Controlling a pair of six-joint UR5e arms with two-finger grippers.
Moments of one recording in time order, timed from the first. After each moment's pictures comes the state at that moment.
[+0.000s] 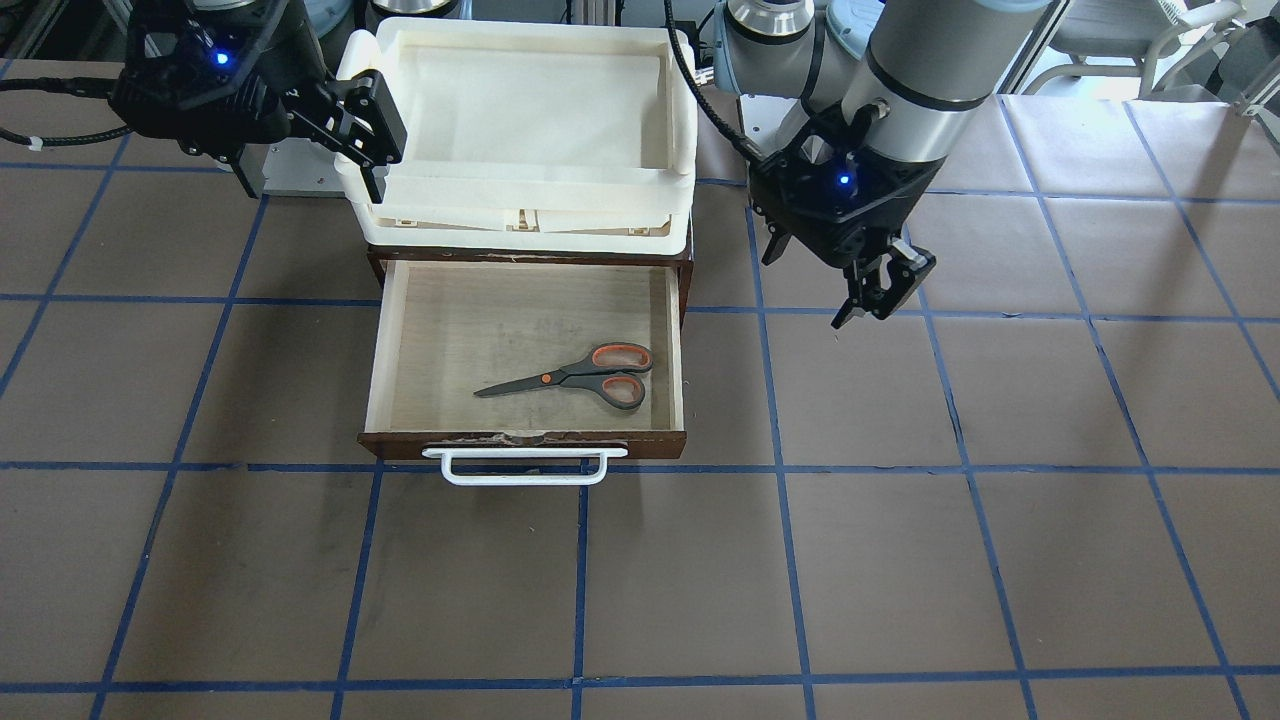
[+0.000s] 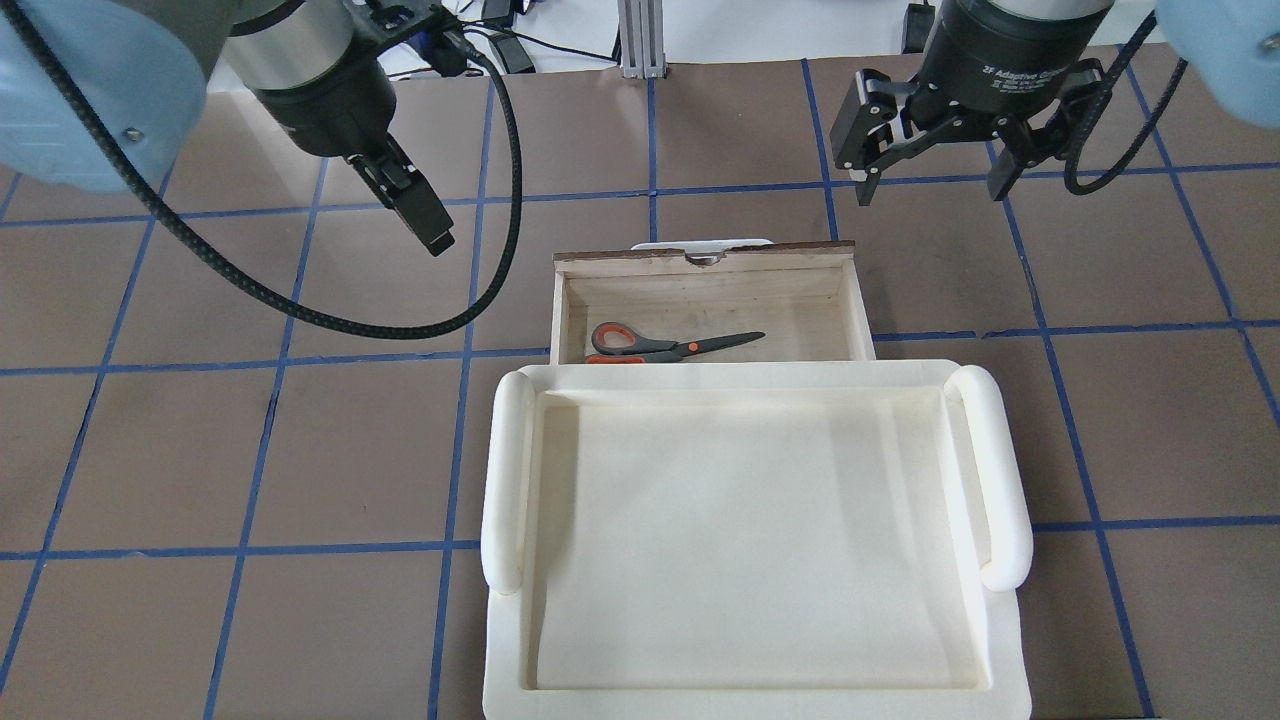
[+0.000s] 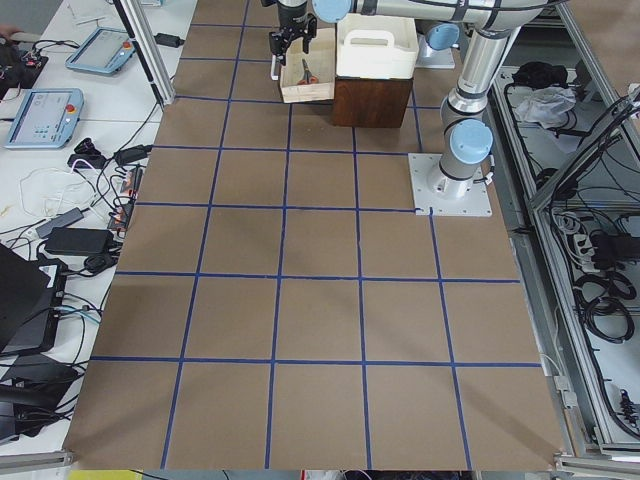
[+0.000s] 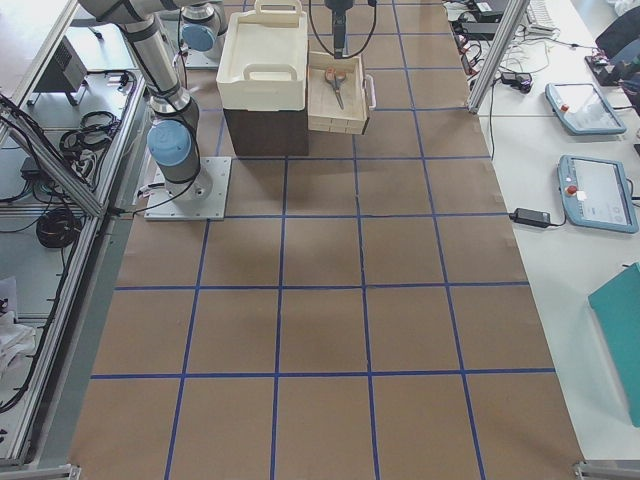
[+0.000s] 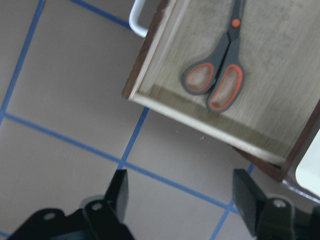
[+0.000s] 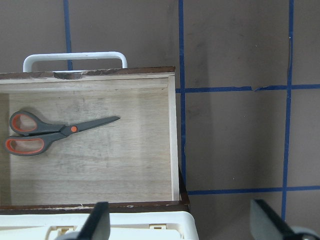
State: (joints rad) left arm -1.62 -1.63 -1.48 -1.57 1.51 0.73; right arm 1.65 -1.59 1.43 -1.45 -1.58 0.10
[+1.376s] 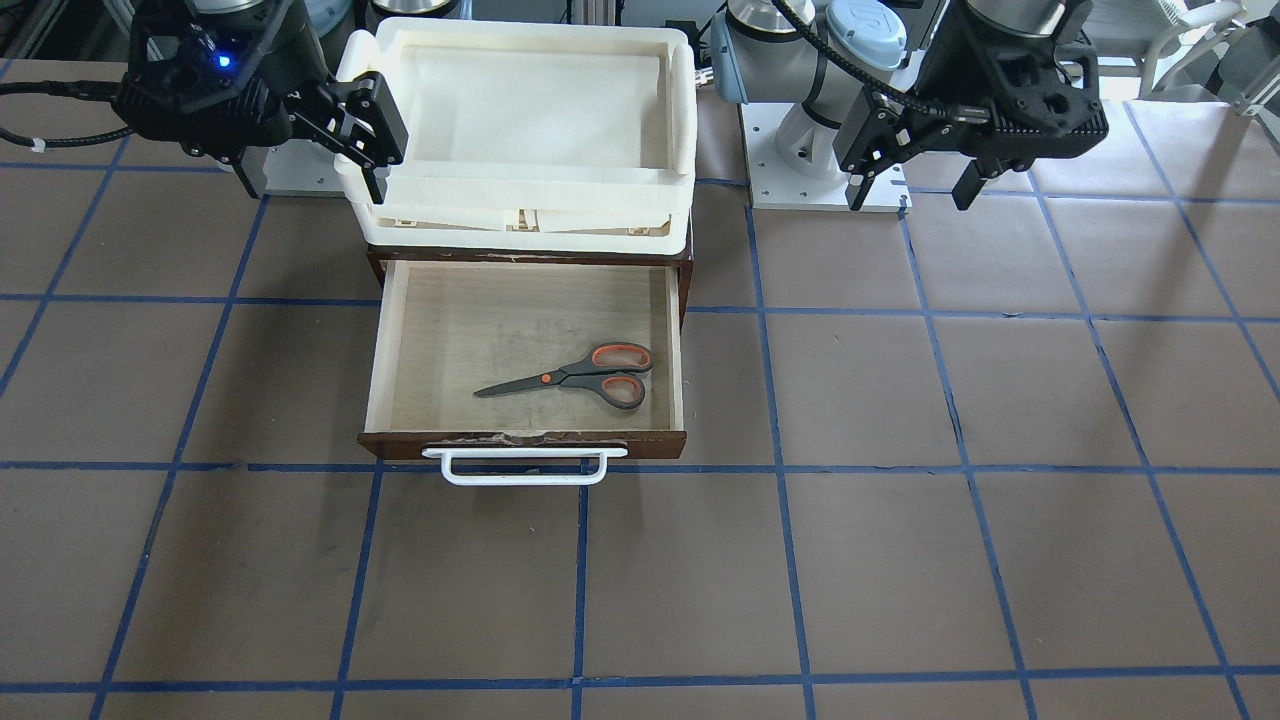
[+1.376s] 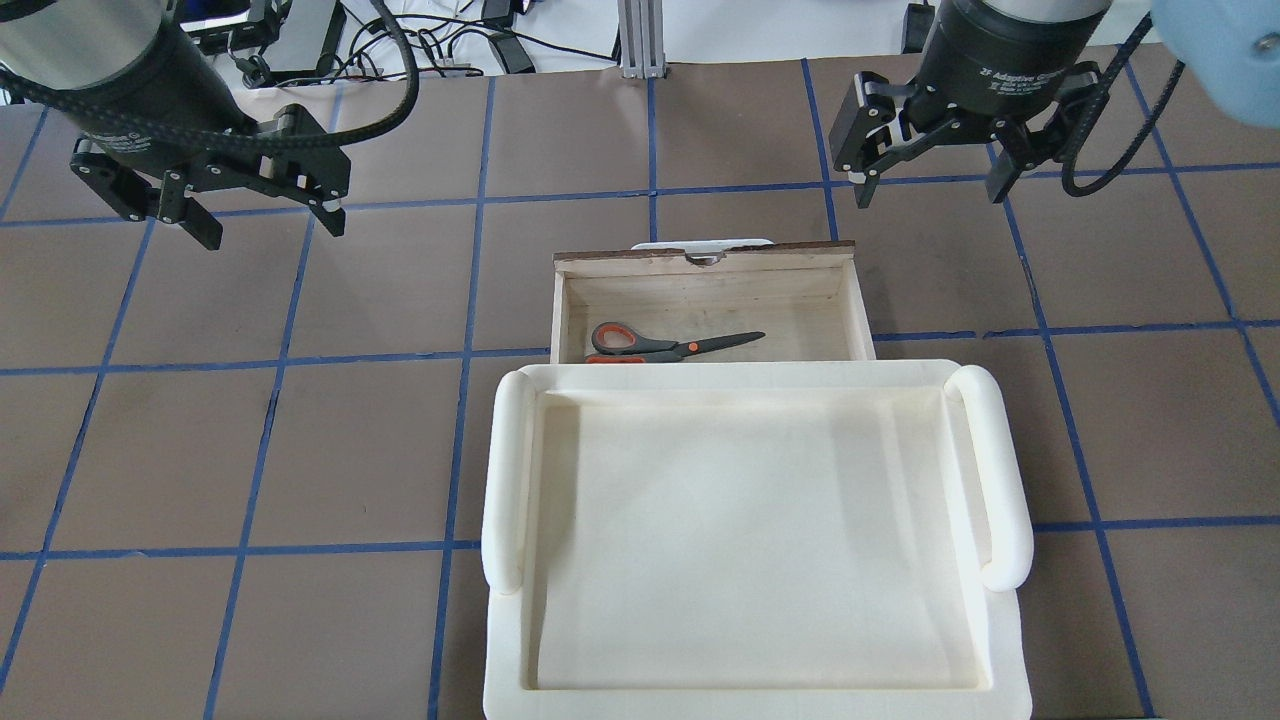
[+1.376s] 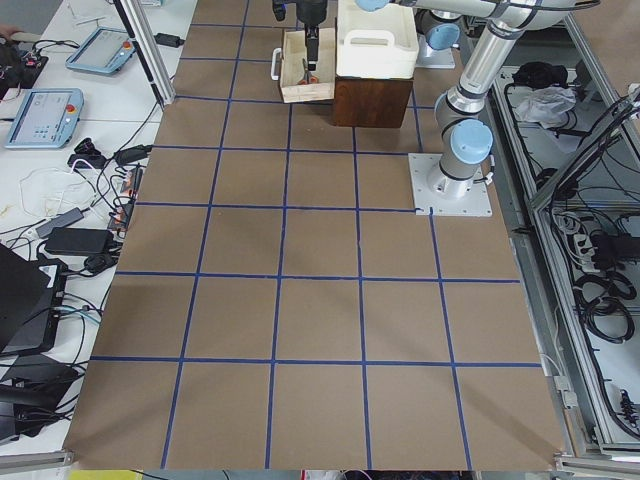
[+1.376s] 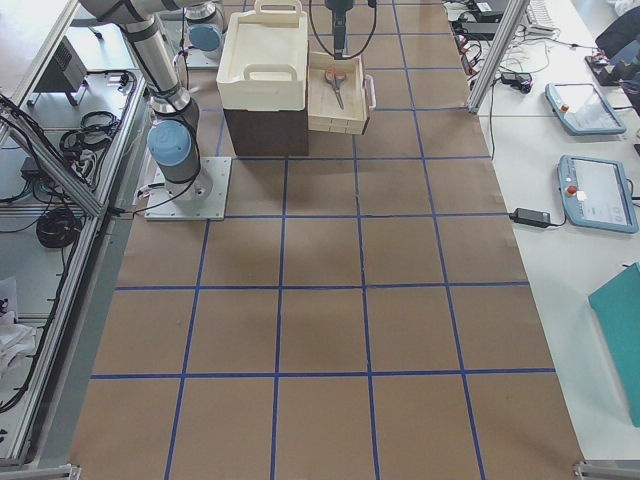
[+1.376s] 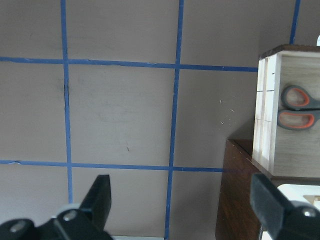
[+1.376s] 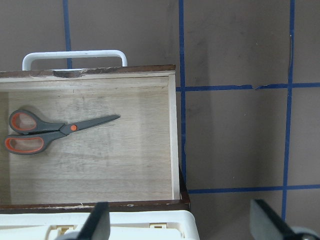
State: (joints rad) left arm -1.52 -1.50 -1.50 -1.69 1.55 -0.01; right arm 1.65 -1.58 1.43 -1.44 -1.58 0.10
